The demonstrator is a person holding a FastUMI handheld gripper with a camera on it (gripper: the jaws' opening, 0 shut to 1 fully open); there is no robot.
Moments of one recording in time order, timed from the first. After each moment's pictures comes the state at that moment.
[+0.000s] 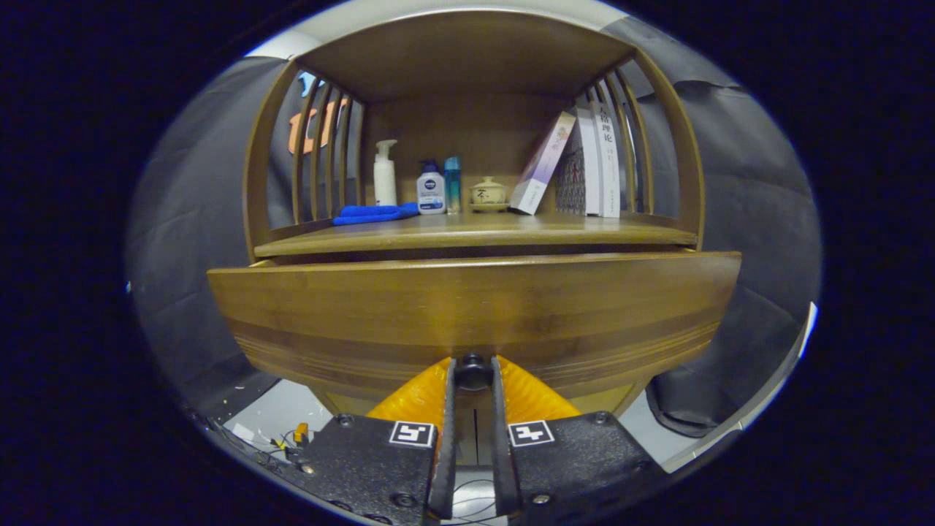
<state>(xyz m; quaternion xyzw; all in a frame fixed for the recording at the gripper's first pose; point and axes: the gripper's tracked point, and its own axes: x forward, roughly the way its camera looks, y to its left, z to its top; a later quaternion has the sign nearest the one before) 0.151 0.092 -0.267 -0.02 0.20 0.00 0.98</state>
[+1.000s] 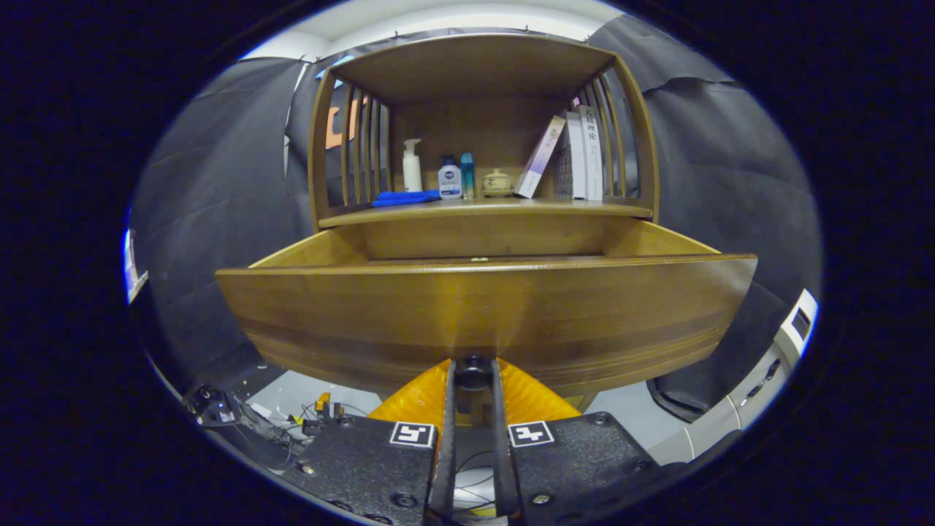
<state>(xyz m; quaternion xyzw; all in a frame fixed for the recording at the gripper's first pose) 0.030 0.091 -0.270 -0.02 0.22 0.03 0.97</state>
